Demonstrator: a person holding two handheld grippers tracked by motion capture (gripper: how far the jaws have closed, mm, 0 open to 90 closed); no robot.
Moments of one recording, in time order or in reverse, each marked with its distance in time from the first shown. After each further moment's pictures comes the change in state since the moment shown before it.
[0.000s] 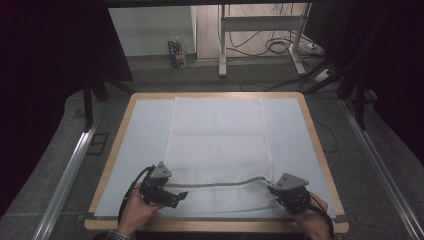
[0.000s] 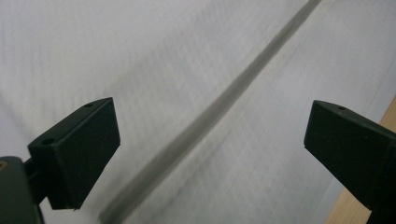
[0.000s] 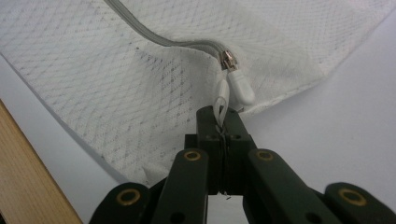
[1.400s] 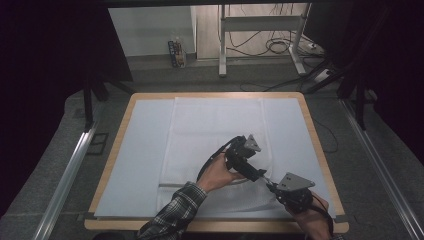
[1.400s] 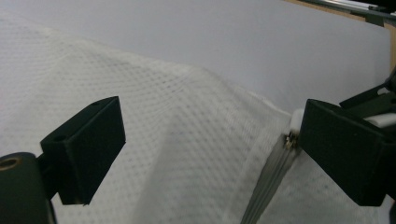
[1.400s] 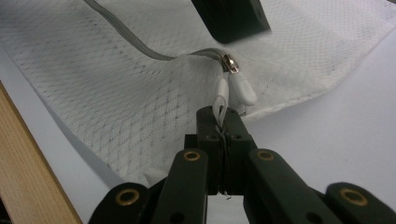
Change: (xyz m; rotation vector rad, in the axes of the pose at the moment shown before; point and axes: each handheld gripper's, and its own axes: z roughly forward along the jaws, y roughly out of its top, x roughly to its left) left arm -0.093 0.181 0.129 -0.015 -0.188 0.319; right arm -0.002 0.001 -0.008 -0.101 0.018 0.000
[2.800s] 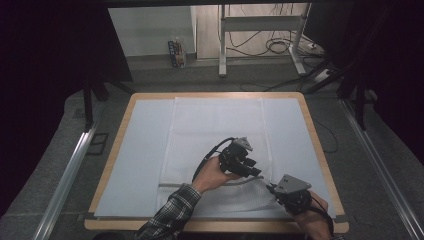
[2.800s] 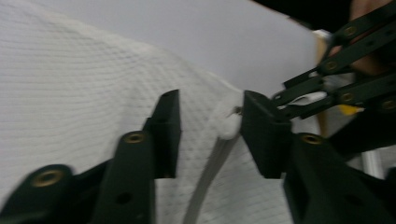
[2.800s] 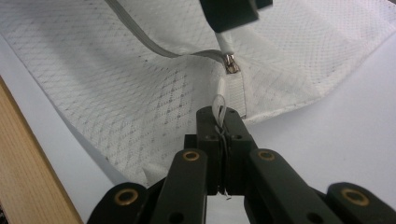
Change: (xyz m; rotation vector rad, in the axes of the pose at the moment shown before) left arm 0.015 -0.021 -0.007 -0.007 -0.267 -0.139; right arm 0.004 -0.001 0.002 0.034 -0.010 -0.054
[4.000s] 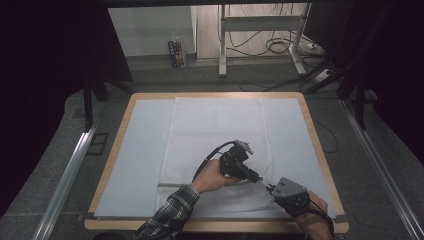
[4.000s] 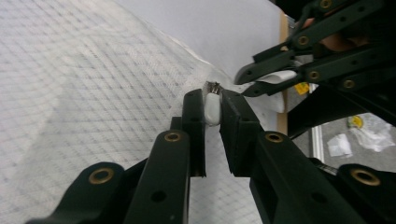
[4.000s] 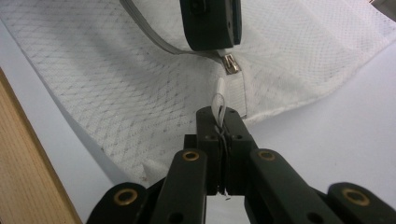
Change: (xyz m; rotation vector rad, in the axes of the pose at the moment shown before) left arm 0.002 -0.006 0.007 0.099 -0.146 -0.042; right arm 0.006 0.001 0.000 0.020 -0.027 -0.085
